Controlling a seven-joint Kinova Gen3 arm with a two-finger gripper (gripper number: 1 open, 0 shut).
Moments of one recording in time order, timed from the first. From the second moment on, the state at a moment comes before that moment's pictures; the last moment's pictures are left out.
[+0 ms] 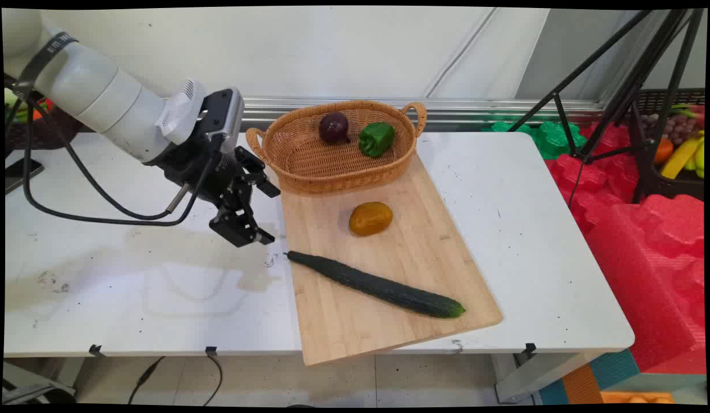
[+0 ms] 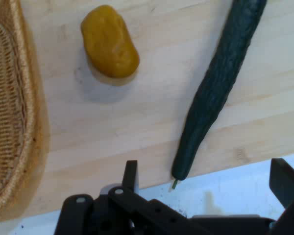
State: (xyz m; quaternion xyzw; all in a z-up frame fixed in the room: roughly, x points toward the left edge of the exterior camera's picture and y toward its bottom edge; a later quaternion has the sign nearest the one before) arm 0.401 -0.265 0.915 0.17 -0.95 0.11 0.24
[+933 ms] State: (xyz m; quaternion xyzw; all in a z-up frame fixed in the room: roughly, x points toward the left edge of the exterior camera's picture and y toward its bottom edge) arm 0.342 -0.267 0.920 0.11 -0.96 0.11 0.24
